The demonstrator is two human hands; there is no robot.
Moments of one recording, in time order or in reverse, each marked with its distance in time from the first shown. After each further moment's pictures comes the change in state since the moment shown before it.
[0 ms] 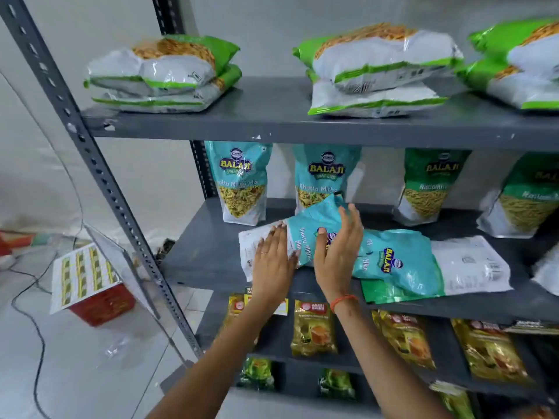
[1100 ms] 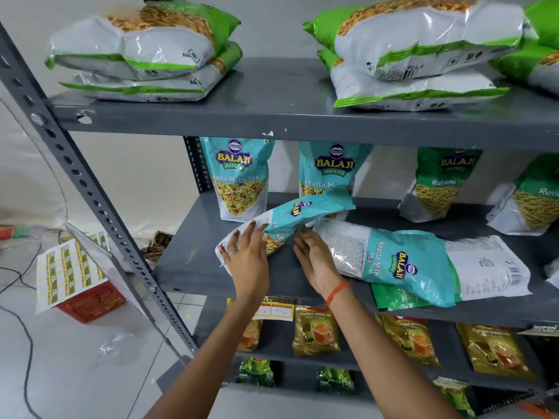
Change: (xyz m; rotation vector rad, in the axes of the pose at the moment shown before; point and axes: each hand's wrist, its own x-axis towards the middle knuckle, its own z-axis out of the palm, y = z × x) left_hand 0.028 -0.048 -0.005 -0.102 0.146 -0.352; right_hand 0.007 0.015 0.082 1.010 -0.362 1.214
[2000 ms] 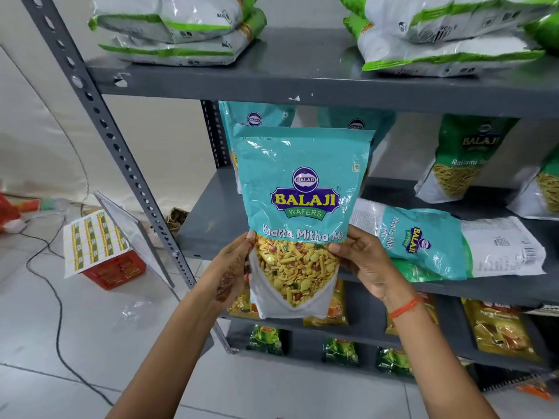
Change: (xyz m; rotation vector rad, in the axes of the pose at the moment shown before) left_hand -0.050 -0.034 -0.103 -1.101 -0.651 -0.457; right_hand -0.103 -0.035 -0.054 -0.368 -0.467 -0.179
